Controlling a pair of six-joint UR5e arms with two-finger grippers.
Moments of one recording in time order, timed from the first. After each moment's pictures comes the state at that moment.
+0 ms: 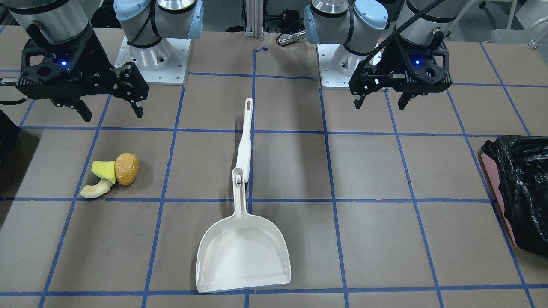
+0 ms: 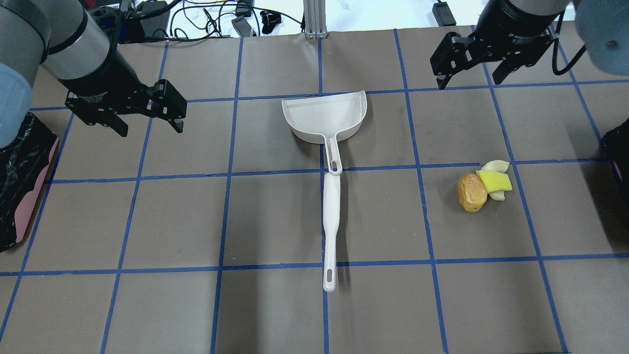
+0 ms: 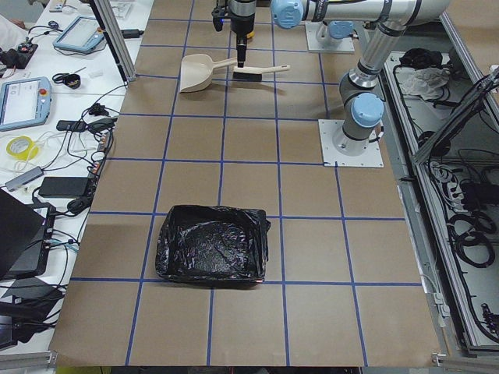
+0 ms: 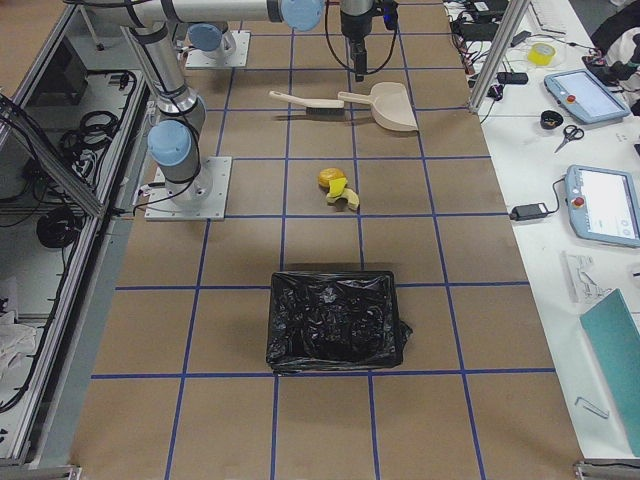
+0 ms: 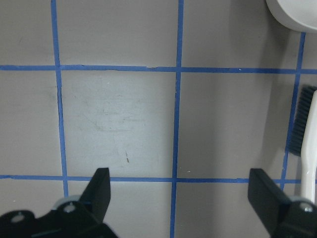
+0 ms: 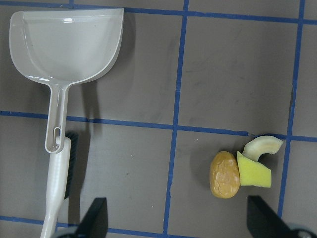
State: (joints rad) left arm -1.53 -1.49 -1.65 -1.53 1.56 0.02; right arm 1.53 -1.56 1.53 -1.64 -1.51 -0.12
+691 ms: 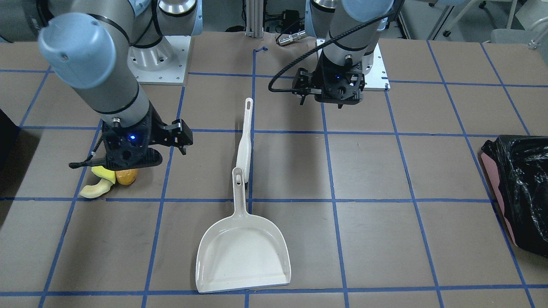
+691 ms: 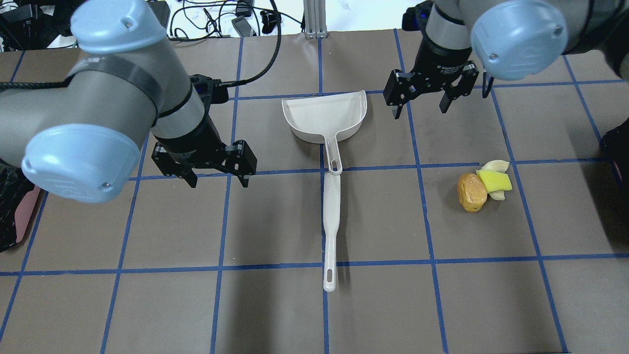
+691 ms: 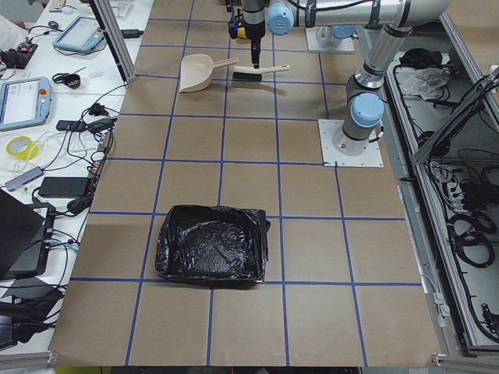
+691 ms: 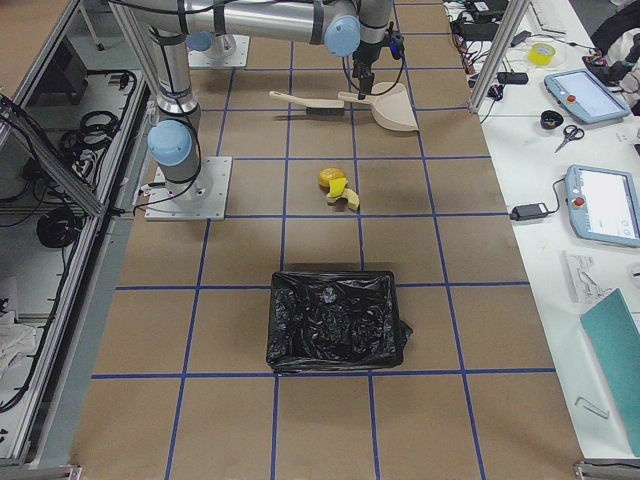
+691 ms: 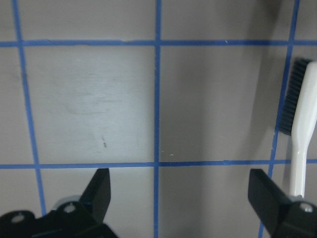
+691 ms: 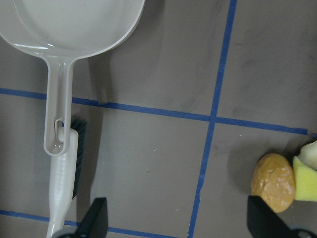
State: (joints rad) left arm -1.76 -1.52 -1.81 -1.49 1.53 -0.12; right arm 1.66 -1.34 1.52 -1.66 -1.51 -0.05
